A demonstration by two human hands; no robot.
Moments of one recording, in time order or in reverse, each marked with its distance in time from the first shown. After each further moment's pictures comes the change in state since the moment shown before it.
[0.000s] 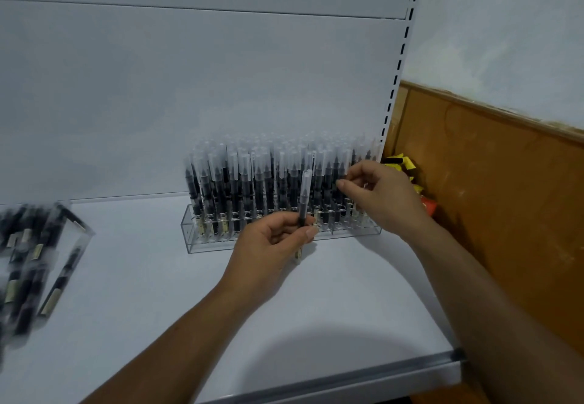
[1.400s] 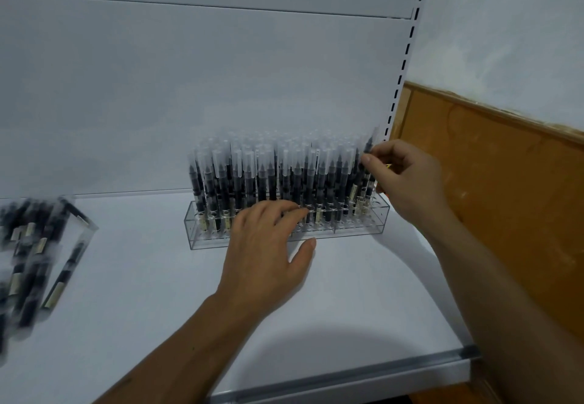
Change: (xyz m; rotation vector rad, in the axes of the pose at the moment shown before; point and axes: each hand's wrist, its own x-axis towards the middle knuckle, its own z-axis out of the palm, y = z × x) left_hand -0.002 -0.015 -0.016 1.281 0.099 0.498; right_hand 0.005 0.003 -0.017 0.138 0.211 -0.083
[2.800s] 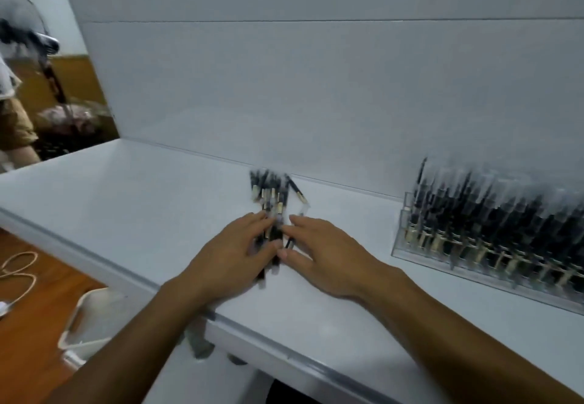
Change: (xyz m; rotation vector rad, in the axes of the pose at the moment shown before) left_hand -0.133 -0.188 -0.166 0.091 -0.110 -0.607; right_hand -0.114 -0.148 0.274 -0.192 -1.077 -0.561
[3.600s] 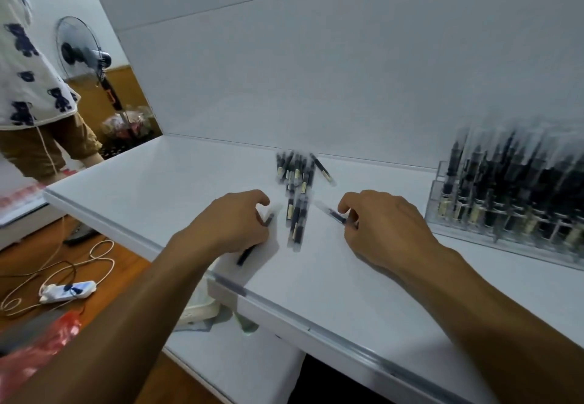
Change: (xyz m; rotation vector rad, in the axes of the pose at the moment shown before) left_hand 0.008 0.014 -0.046 0.275 -0.175 -0.360; right_hand -0.020 0.009 -0.016 -0.102 0.241 0.177
